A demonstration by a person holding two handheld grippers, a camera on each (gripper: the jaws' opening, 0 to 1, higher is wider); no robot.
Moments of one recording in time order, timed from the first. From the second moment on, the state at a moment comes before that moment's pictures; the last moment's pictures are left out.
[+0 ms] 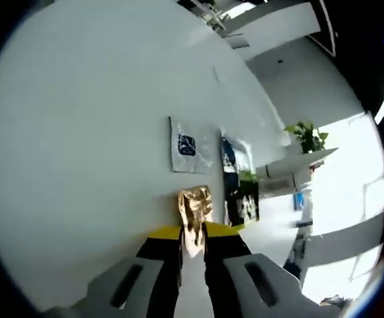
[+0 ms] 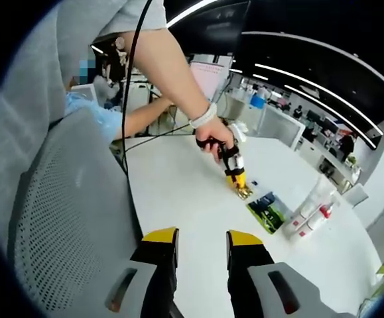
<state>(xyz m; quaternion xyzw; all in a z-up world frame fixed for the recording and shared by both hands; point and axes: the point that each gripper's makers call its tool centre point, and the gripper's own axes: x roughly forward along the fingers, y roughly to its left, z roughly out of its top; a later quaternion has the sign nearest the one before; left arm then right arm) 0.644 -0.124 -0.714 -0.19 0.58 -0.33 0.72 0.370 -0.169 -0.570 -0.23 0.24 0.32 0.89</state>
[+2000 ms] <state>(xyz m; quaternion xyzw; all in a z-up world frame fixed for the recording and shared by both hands) 0.469 -0.025 -0.518 -0.06 0.22 -0.42 0.88 0.373 -0.172 -0.550 -0.25 0.19 0.30 0.90</state>
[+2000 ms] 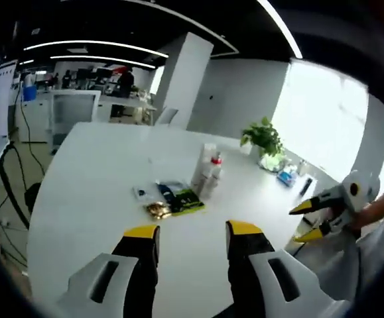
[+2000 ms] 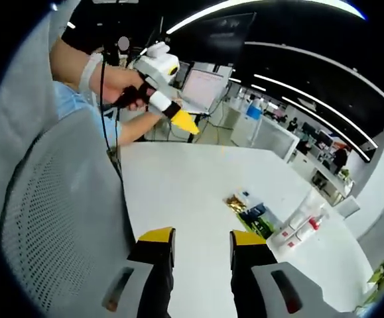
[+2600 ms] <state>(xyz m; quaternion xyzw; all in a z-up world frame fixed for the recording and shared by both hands) 0.434 -0.033 -0.511 0.04 0.13 -0.39 0.91 0.379 -0.182 -0.535 -0.21 0.17 0.26 0.93</state>
